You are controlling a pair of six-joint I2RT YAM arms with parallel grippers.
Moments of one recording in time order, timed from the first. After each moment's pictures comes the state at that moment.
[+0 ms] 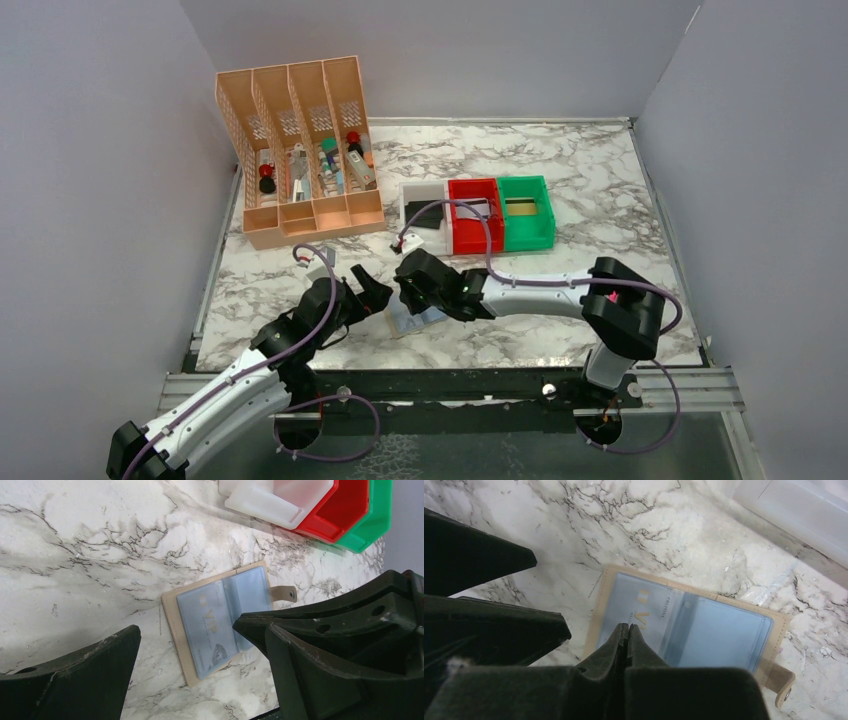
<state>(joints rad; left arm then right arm) -0.72 0.52 0.27 -0.32 -0.23 -0.96 1.15 1.73 1.03 -0.05 0.21 0.45</state>
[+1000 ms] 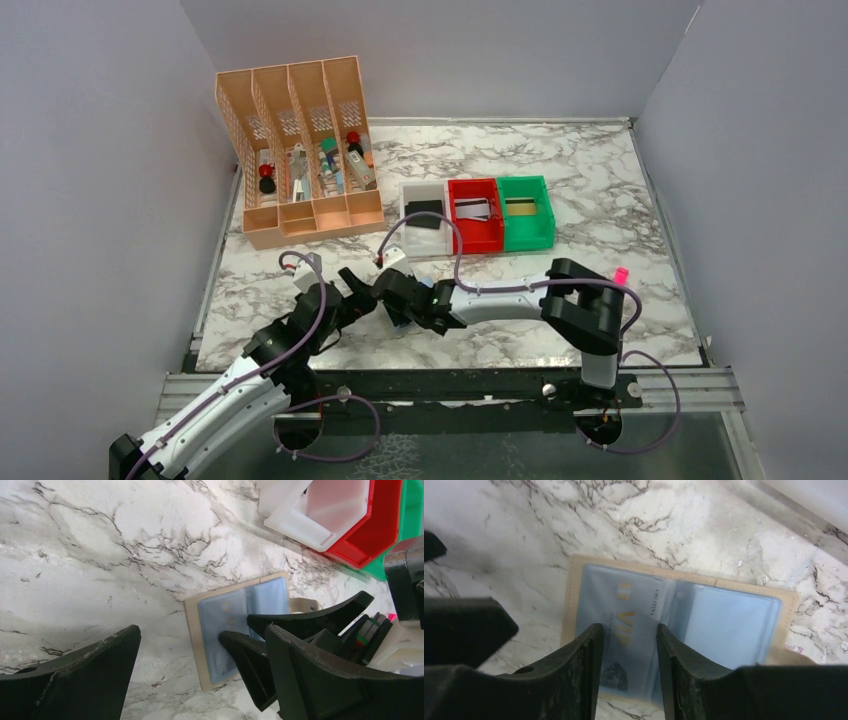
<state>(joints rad) -0.72 0.43 0.27 -0.47 -0.36 -1.01 1.24 1.90 1.15 -0.16 0.37 0.48</state>
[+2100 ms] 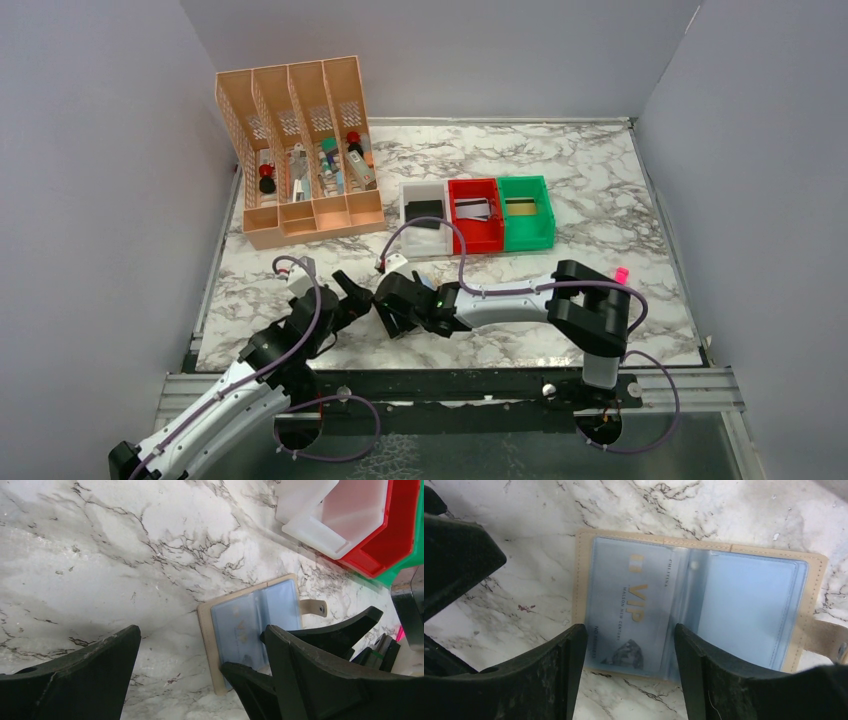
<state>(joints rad) -0.72 0.38 0.27 -0.54 -0.39 -1.03 1.26 1.87 1.13 -0.16 0.30 0.53</state>
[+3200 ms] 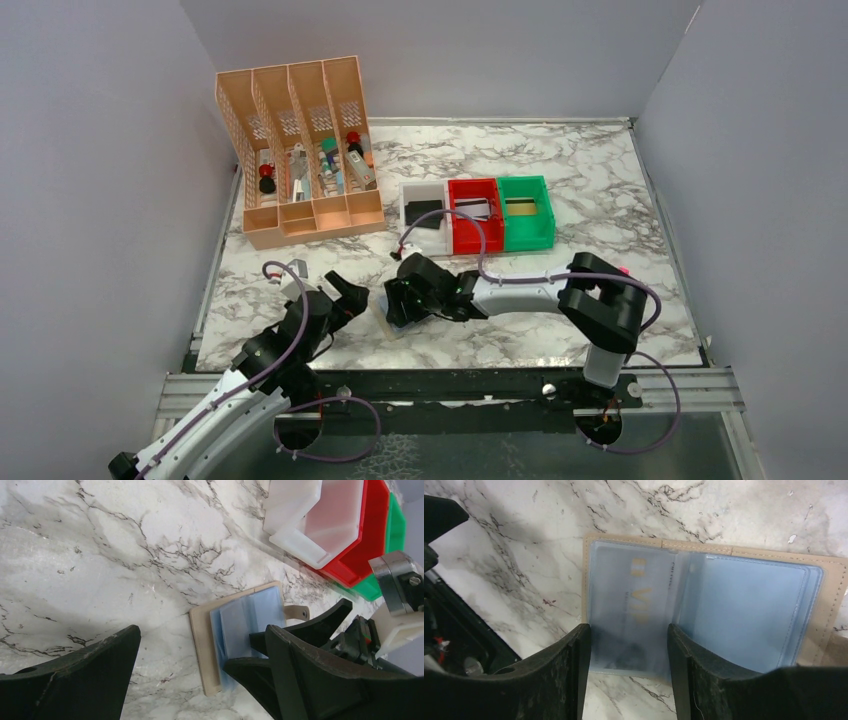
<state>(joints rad) -0.72 0.26 0.27 -0.61 -0.43 -1.07 1.16 1.82 1.03 -0.03 0.09 0.58</state>
